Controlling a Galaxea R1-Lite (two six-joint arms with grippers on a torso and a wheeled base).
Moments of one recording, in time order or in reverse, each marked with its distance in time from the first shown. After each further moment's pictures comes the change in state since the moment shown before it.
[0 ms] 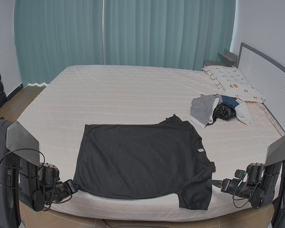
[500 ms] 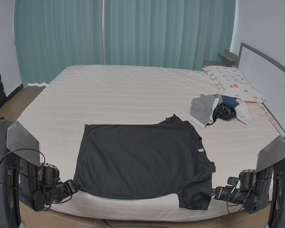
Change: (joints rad) left arm 0.000 0.002 0.000 0.000 0.000 0.004; right arm 0.064 0.106 0.023 -0.069 -0.003 -0.002
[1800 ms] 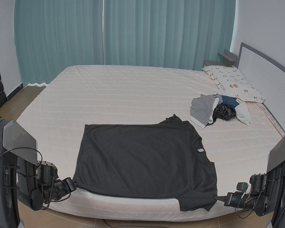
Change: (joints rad) left arm 0.011 -0.030 0.005 -0.001 0.009 0.010; right arm -0.111 -0.064 0.174 0.000 0.101 -0.067
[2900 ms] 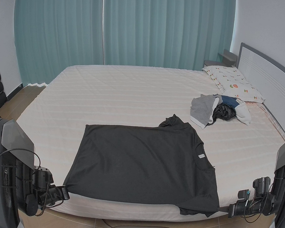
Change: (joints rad) left arm 0.016 -0.008 0.150 -0.097 0.157 0.317; right arm -0.037 -0.130 0.071 0.283 0.022 -0.334
